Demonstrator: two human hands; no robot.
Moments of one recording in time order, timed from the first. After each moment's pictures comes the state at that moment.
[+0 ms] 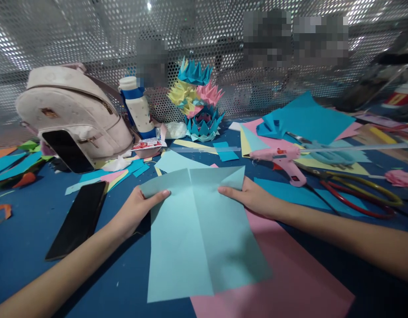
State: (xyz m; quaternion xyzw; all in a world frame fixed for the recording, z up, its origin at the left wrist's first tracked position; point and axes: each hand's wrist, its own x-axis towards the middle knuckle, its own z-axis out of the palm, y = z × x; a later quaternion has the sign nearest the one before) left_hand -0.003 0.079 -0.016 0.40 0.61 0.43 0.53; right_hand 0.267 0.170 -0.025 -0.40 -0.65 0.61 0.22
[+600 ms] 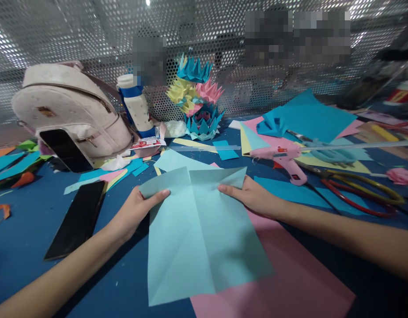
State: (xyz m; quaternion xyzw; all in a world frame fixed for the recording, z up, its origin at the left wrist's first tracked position) left_hand 0.003 0.076 -0.010 0.39 0.63 0.42 0.53; right_hand 0.267 0.173 -0.028 -0.39 -0.66 0.61 0.21
